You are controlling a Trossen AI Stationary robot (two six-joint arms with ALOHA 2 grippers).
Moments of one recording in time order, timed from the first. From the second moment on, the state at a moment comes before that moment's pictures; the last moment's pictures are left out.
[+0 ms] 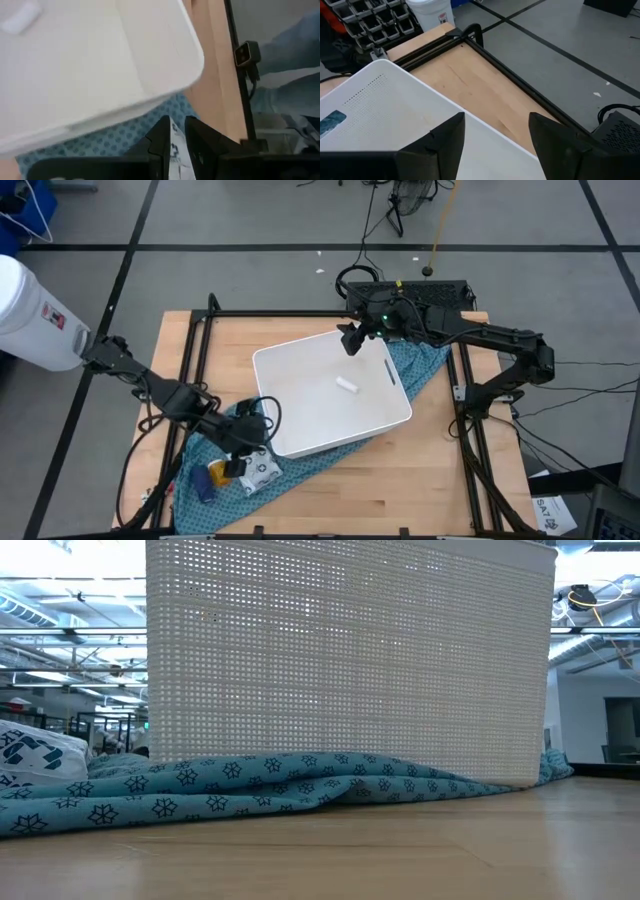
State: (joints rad) left arm -0.53 1.30 1.25 -0.86 -0.12 -0.50; right arm -0.26 1.46 1.46 -0.57 0.24 0.32
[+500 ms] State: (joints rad) left arm -0.52 1.32 1.24 -0.94 -0.09 -0.56; right arm -0.26 1.46 1.46 -0.56 0.24 0.31
